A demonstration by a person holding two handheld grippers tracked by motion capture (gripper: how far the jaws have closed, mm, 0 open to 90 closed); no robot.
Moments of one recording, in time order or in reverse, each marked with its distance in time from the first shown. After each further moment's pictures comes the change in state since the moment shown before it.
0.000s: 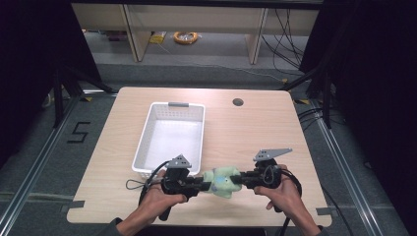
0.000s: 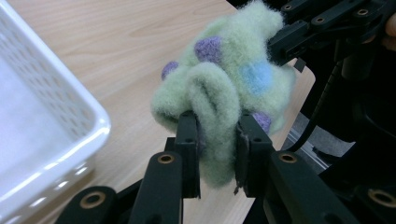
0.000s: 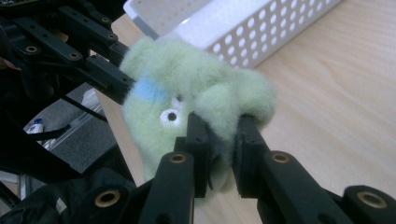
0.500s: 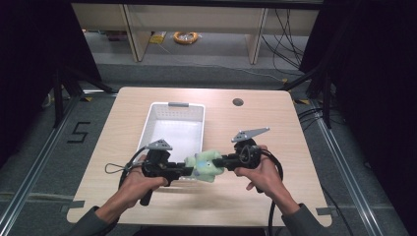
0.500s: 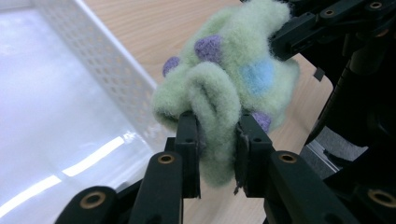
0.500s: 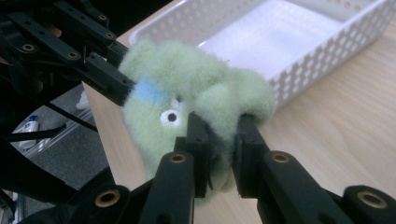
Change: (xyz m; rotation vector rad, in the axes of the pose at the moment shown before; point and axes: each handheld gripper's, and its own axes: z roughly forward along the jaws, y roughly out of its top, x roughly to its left) left arm 0.035 0.022 -0.041 0.010 0.055 -0.040; right arm 0.011 0.063 0.033 0.021 0.010 -0.058
